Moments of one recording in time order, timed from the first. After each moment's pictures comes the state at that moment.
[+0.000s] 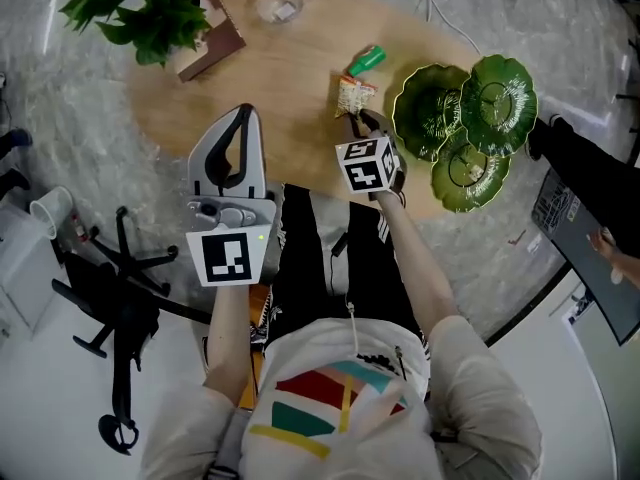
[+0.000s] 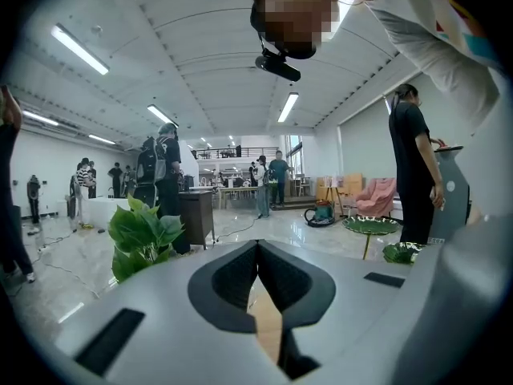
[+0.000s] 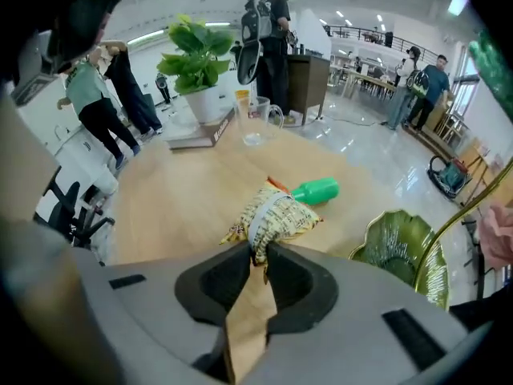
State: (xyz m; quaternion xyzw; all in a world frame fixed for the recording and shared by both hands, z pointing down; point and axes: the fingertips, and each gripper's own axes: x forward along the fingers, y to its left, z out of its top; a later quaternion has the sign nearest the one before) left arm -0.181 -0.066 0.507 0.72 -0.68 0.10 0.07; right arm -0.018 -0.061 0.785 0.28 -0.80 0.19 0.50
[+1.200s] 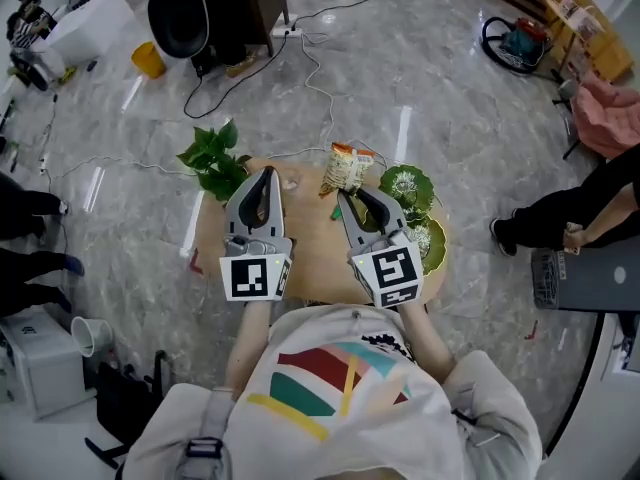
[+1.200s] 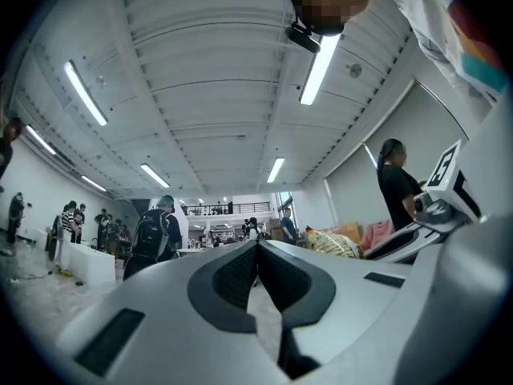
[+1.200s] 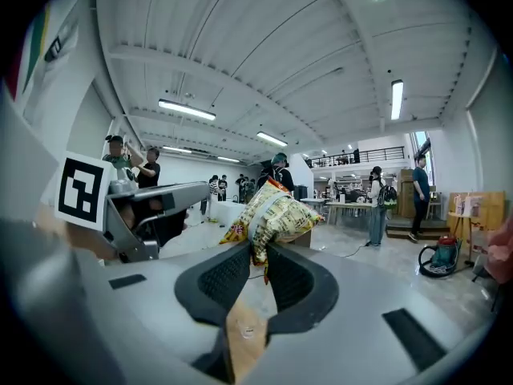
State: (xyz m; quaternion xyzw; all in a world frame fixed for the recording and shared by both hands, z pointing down) left arm -0.136 -0.064 0.227 0.75 -0.66 -0.03 -0.09; right arm -0.025 -0.075 0.272 0.36 -0.93 0.01 0.09
